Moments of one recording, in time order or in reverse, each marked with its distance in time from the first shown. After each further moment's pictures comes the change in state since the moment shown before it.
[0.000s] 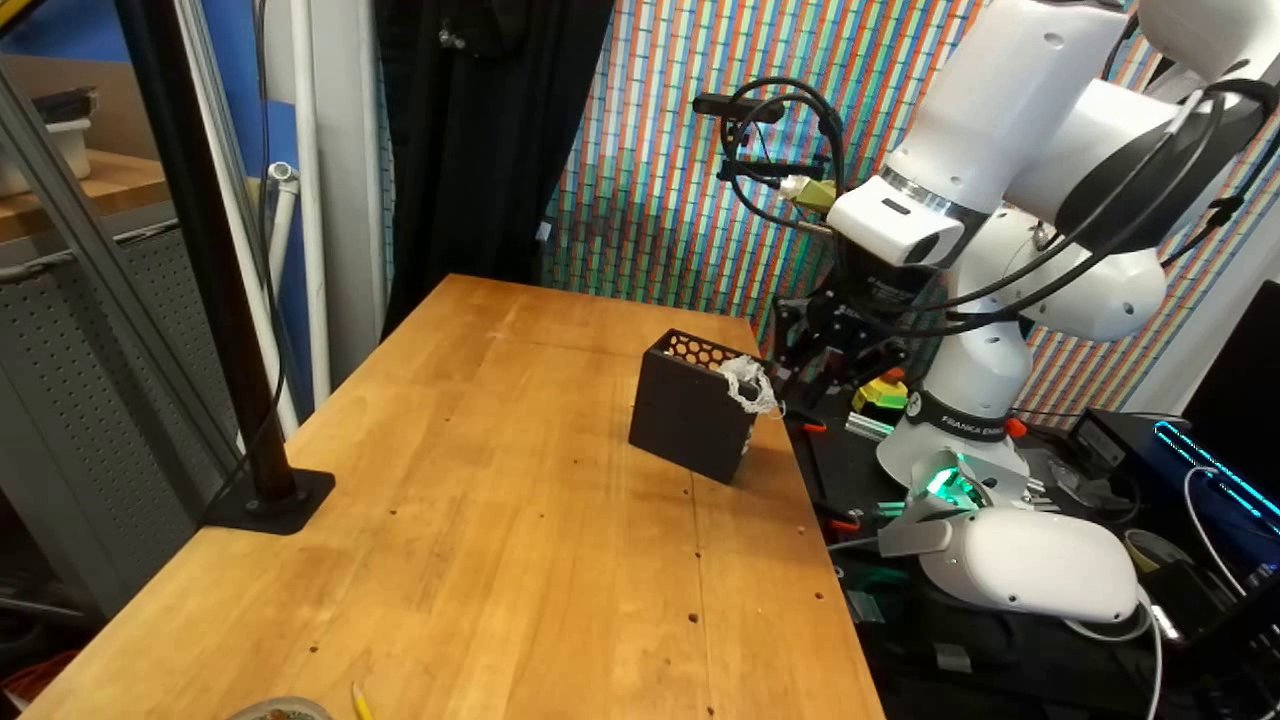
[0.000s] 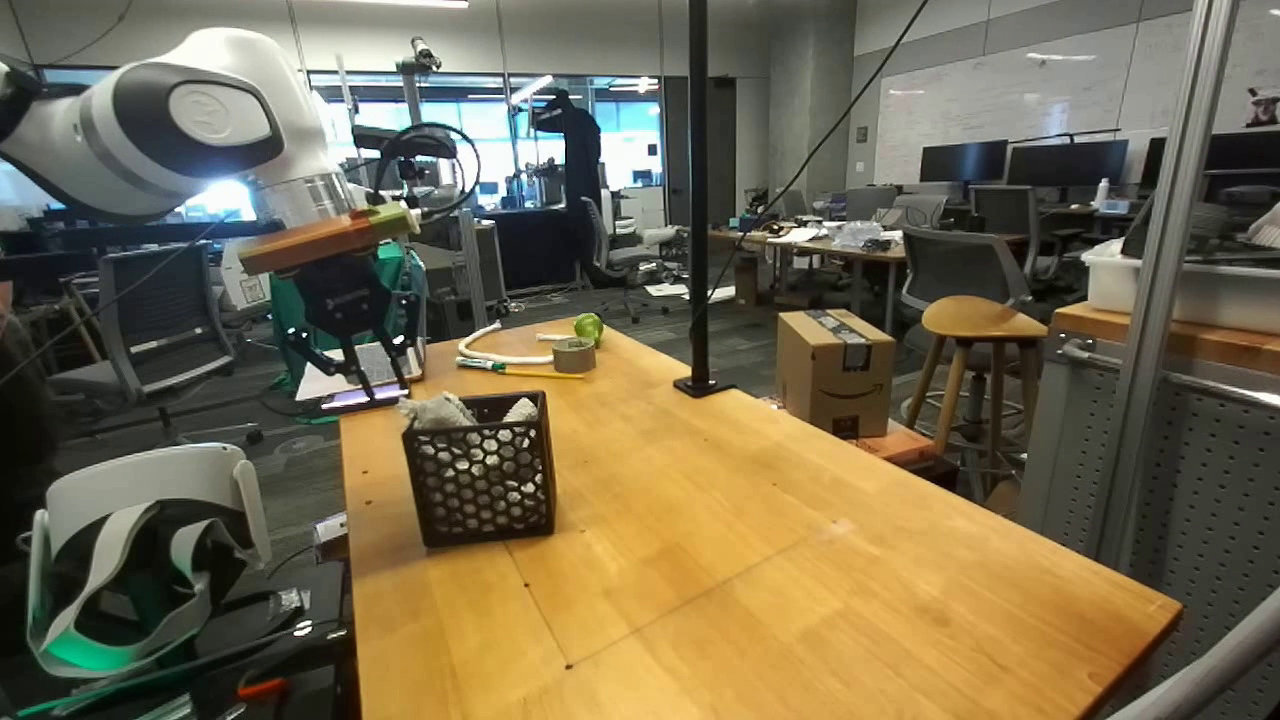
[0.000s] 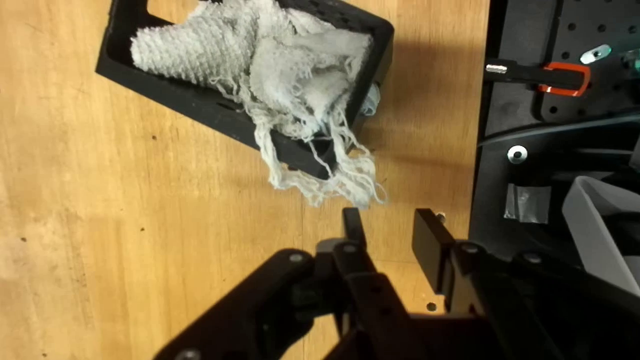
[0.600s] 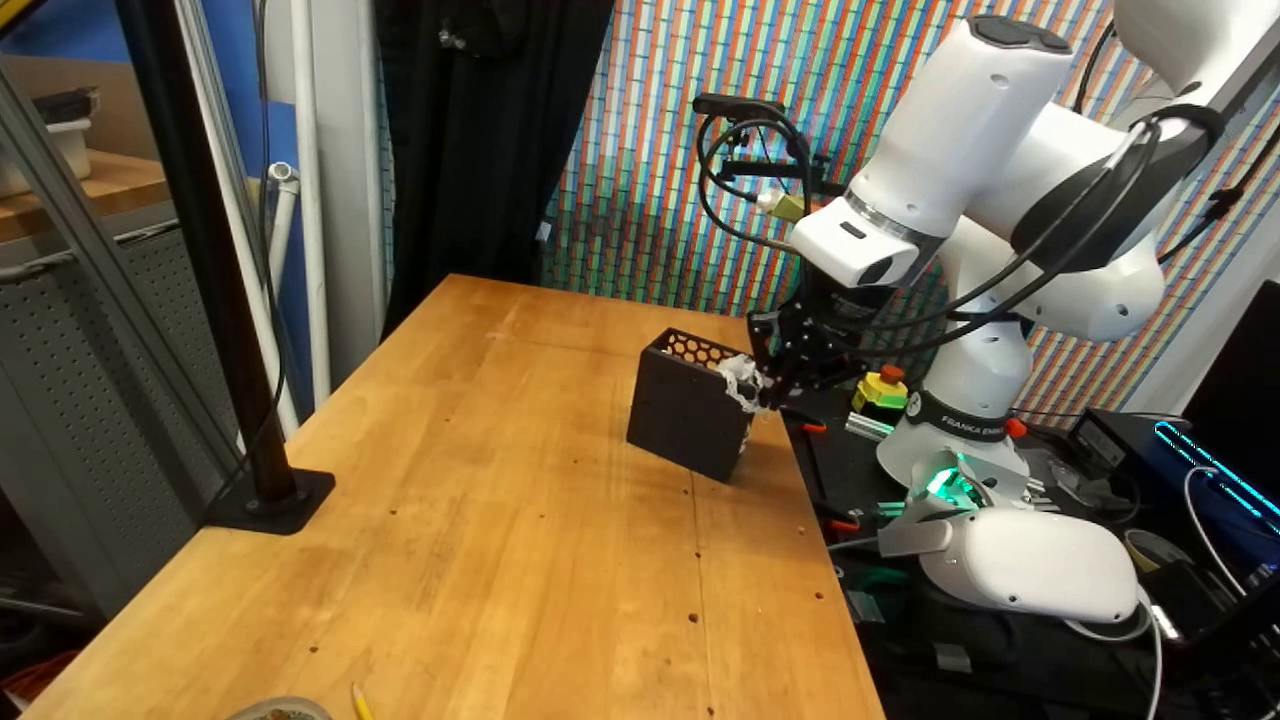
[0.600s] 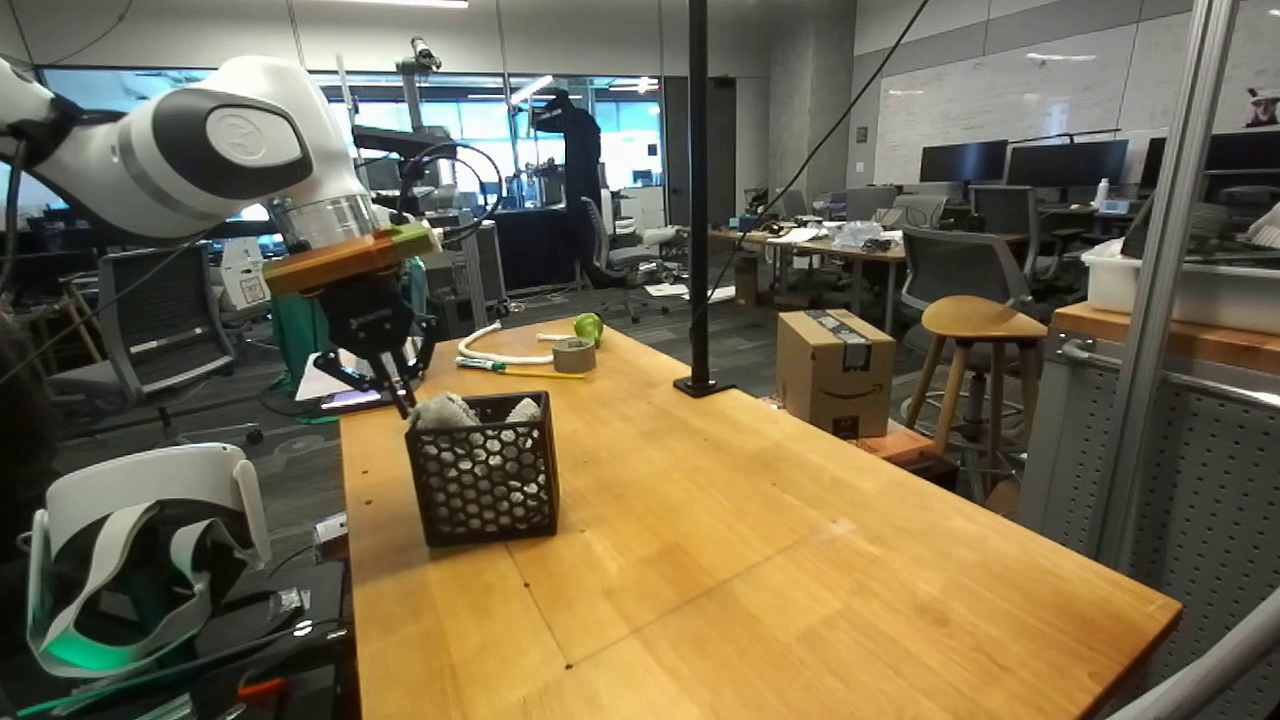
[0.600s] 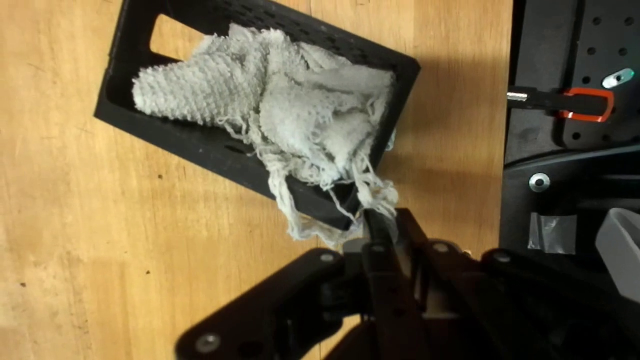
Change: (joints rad) arm -0.047 0.071 -0.005 0.000 -0.076 0.043 0.041
